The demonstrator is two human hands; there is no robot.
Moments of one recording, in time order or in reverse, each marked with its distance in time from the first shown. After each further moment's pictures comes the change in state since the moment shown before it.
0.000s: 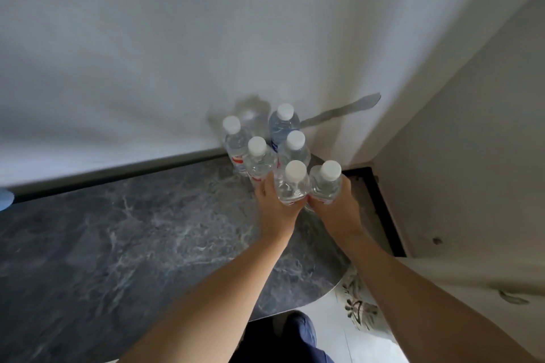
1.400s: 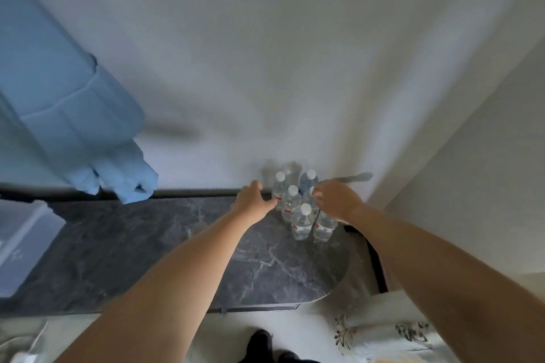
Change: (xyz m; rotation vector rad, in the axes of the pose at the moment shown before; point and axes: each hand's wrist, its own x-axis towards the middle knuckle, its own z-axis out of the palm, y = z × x) left_hand -0.059 0.154 -0.281 0.327 -0.294 -0.113; right_hand -0.128 -0.245 -0.094 -0.976 -0.440 -0.465
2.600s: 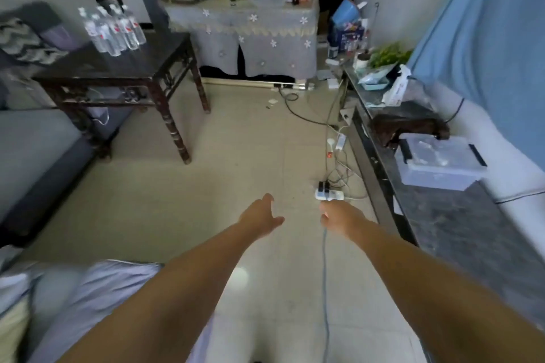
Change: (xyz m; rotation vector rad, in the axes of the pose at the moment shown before) left_hand -0.624 -0.448 0.018 -0.501 0.727 -1.130; right_hand -0.349 -0.540 0.351 -0.681 -0.384 -1.436
